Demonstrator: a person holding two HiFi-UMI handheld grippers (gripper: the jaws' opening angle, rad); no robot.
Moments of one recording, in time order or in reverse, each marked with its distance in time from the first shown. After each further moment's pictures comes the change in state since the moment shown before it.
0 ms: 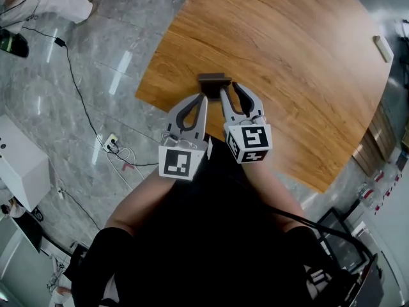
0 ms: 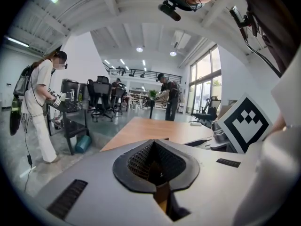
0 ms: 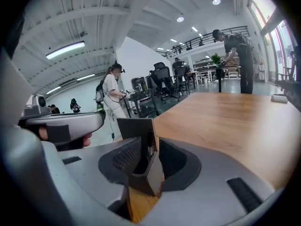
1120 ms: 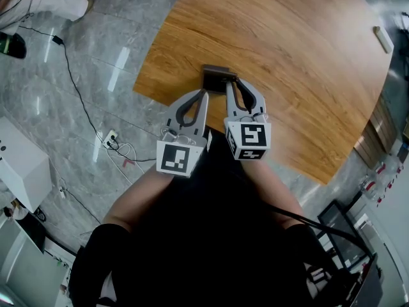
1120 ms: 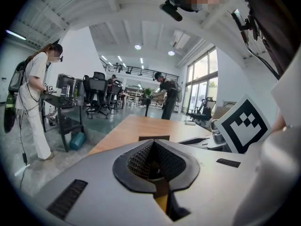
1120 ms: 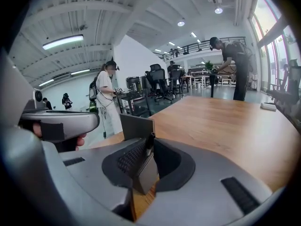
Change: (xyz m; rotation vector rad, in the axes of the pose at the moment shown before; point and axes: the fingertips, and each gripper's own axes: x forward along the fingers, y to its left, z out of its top) left arm -0.008 -0.010 -0.008 -0.016 0.018 -0.065; right arm -0.016 -0.006 -0.006 -0.044 -0.011 -0.113
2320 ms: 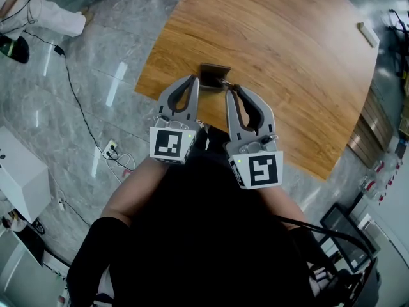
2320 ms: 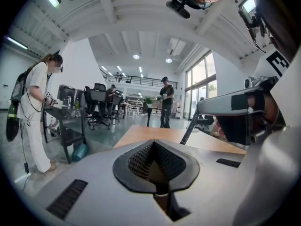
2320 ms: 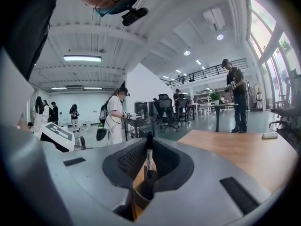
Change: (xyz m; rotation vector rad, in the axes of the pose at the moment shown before) left arm -0.014 0.010 0.045 0.052 -0.101 0.024; right arm -0.113 0.043 0.120 -0.099 -0.334 0.045
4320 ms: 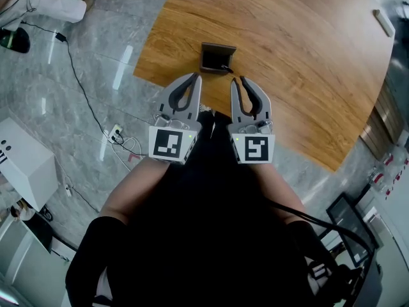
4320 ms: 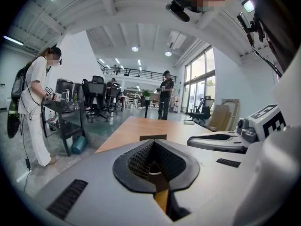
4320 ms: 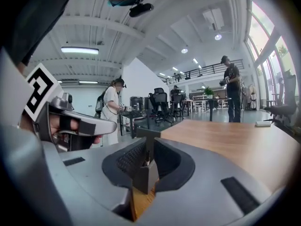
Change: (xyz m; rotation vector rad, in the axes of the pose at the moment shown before) left arm -0.016 -0.017 -0.042 -0.009 0.085 -0.026; right arm -0.003 -0.013 -0.115 -0.013 0.017 -0.060
